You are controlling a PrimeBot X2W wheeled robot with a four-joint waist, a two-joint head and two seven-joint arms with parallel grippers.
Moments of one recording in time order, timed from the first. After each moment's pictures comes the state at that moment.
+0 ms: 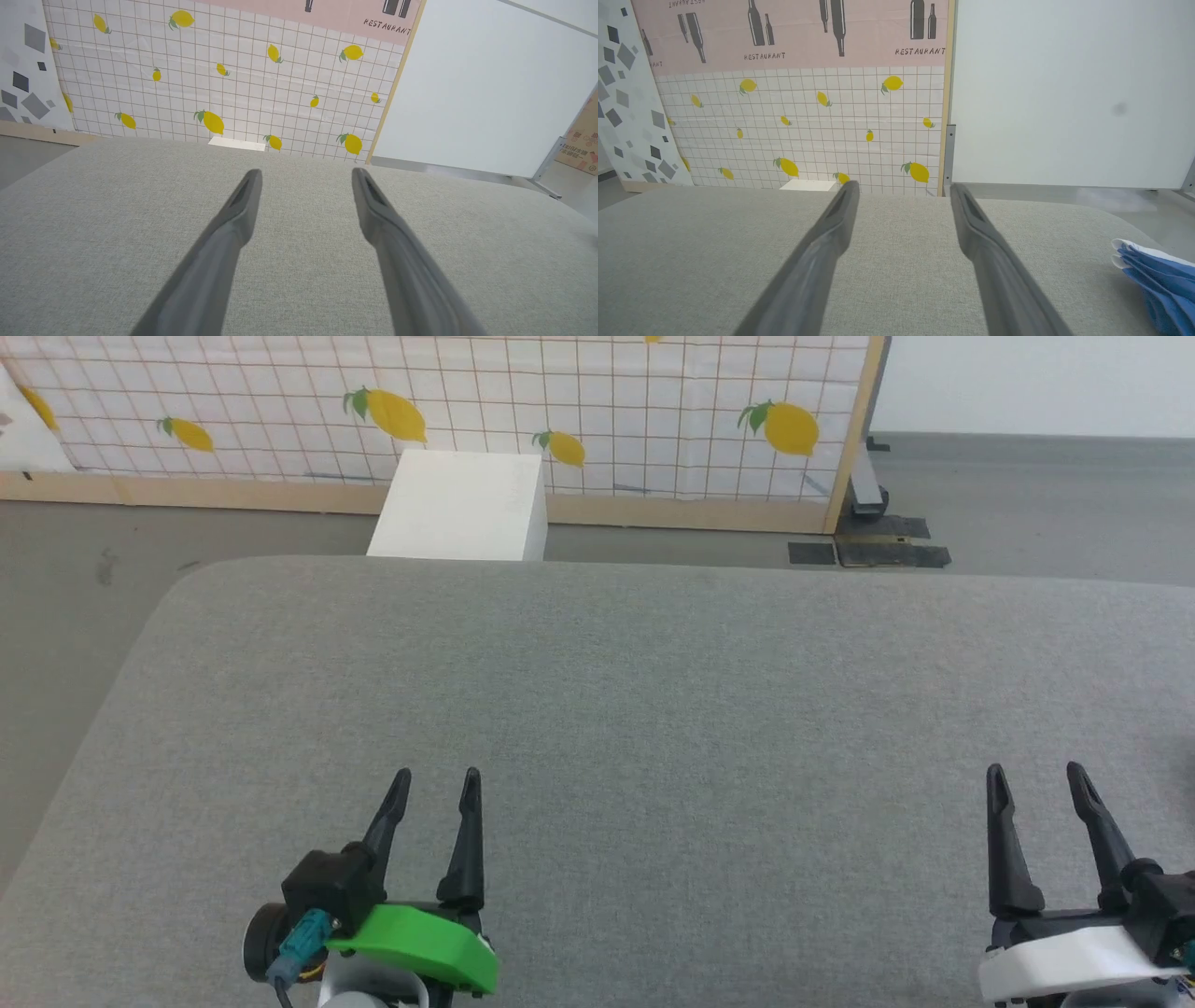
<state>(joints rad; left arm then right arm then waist) -0.02 0.05 -0.18 0.13 -0.27 -0.04 -0.26 0.09 -0.06 -0.14 0.02 0.07 0.13 -0.26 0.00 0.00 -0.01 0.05</state>
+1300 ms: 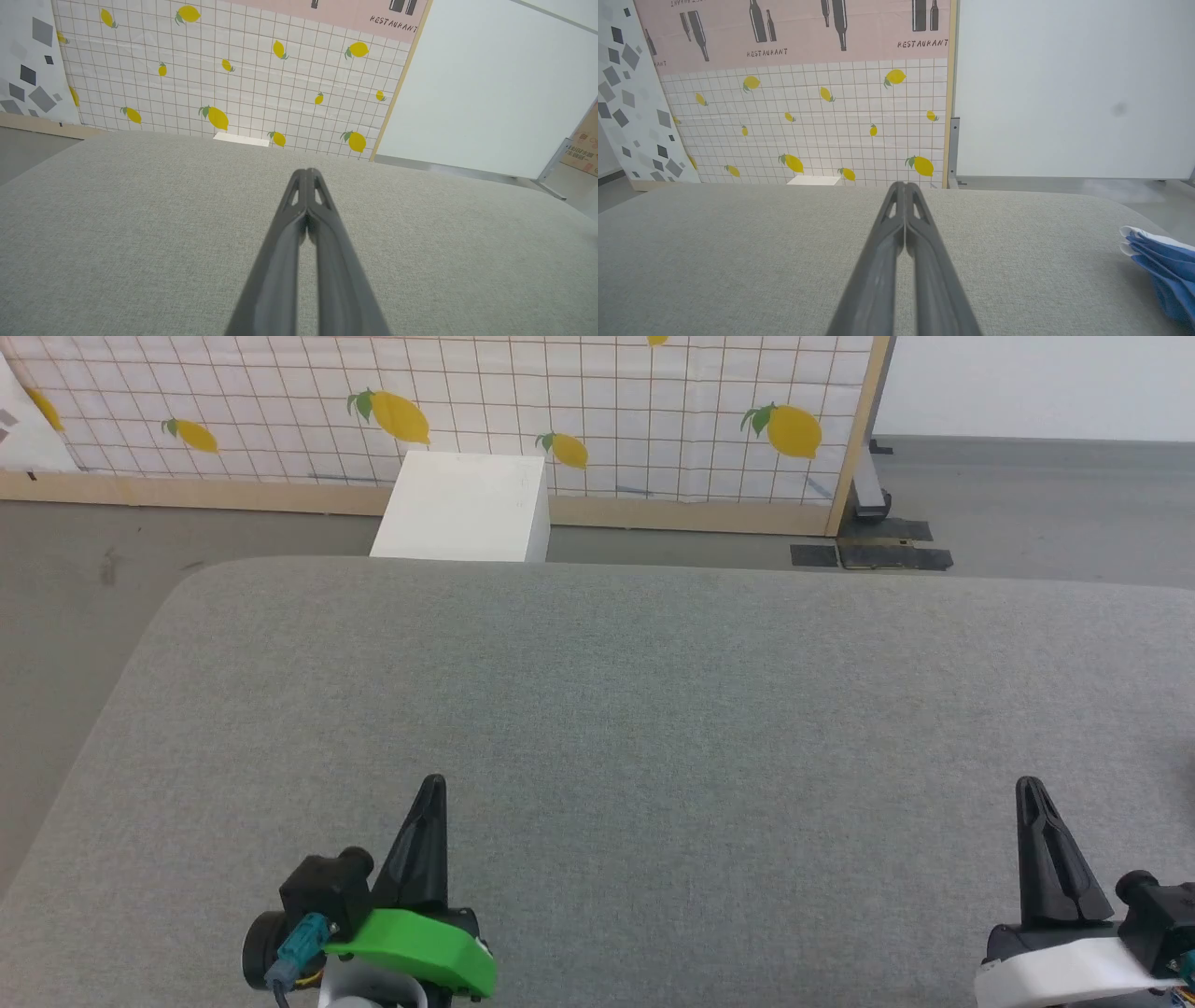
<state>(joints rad) -0.02 0.05 -0.18 0.14 -0.28 -0.03 -0.26 0.11 -0.05 -0.13 0.02 0.09 0.13 -0.26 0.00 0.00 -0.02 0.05</state>
